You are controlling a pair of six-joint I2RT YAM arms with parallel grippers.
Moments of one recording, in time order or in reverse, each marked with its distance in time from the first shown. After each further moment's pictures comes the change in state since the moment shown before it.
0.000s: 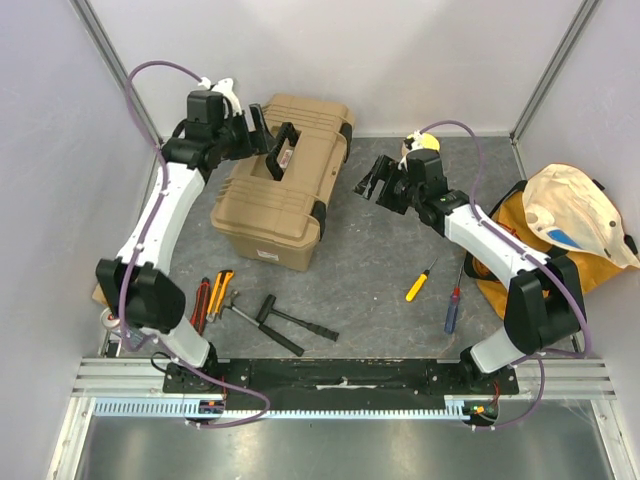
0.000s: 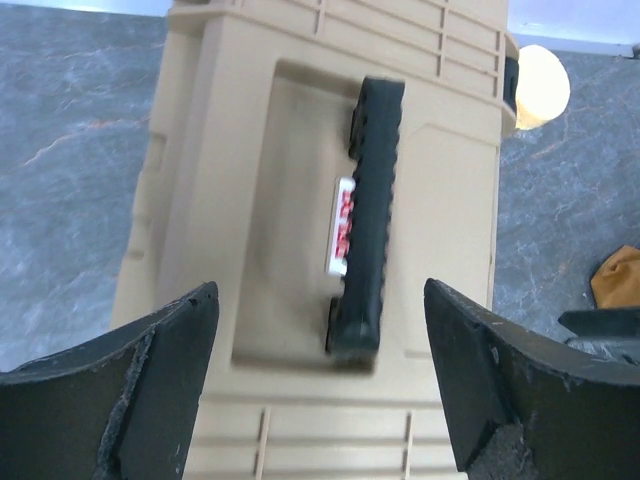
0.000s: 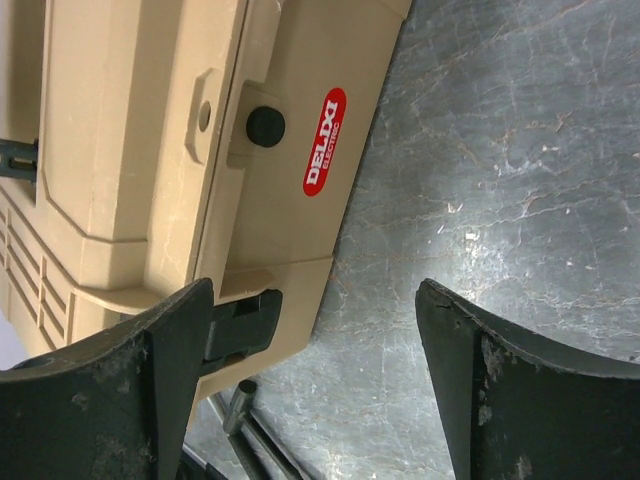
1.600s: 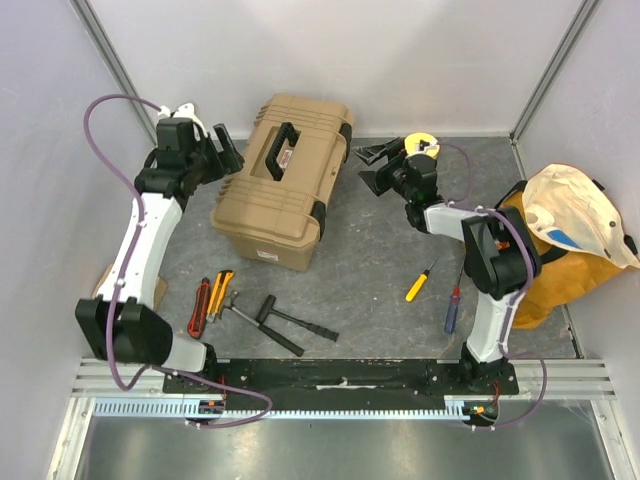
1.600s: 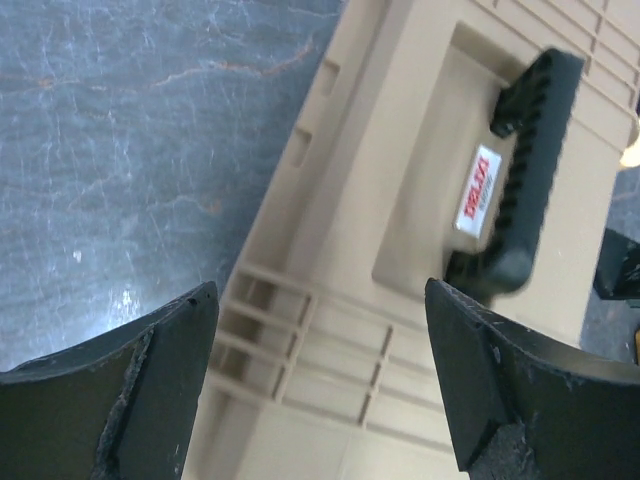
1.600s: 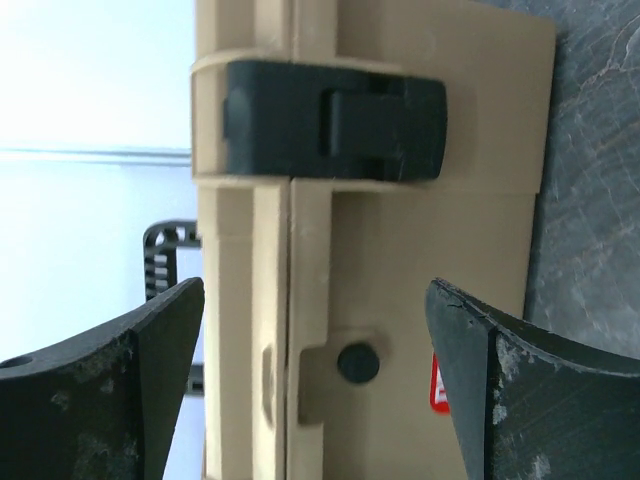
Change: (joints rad) left arm 0.117 -0.309 -0.336 0.017 -0.117 -0.065; right arm -0.093 0.339 -0.081 0.819 -0.043 0.569
